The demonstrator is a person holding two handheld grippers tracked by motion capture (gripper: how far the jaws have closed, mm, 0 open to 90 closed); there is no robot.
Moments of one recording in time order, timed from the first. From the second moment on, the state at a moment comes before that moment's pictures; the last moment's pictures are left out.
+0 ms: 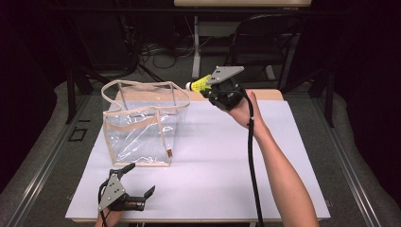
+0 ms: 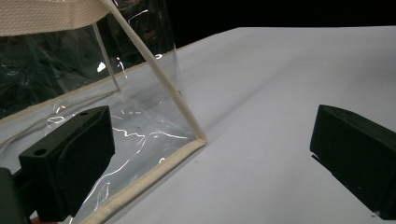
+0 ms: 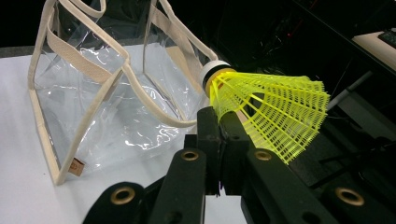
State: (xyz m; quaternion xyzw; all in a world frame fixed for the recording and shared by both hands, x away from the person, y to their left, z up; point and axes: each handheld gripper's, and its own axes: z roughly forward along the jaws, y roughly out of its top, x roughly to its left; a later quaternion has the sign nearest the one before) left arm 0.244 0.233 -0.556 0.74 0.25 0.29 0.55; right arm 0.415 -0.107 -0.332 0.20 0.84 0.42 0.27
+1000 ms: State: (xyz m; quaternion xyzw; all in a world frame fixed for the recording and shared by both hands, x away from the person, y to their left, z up) left arm 0.244 0.233 -0.556 0.74 0.25 0.29 0.55; right arm 0.416 -0.088 -0.331 0.19 0.84 0.43 0.27
